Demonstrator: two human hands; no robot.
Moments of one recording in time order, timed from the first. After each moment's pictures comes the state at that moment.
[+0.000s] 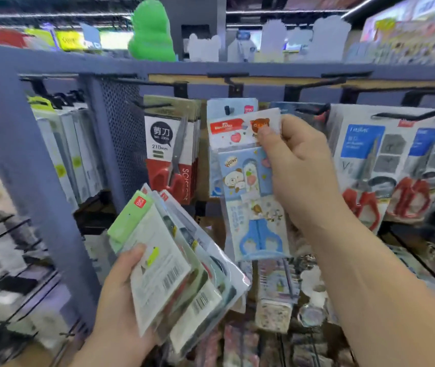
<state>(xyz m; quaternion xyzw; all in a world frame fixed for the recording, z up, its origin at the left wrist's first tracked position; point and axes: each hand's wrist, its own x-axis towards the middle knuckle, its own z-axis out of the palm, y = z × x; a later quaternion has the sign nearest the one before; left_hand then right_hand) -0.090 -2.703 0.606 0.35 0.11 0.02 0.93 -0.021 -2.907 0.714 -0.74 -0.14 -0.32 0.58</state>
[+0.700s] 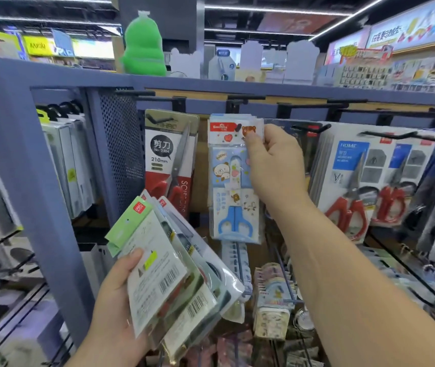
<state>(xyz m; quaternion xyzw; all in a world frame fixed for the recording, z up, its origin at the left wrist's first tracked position) -0.058 -2.667 0.594 0.27 0.01 -0.11 0.96 0.010 -2.876 0.724 -0.79 -0.04 -0.38 0.48</state>
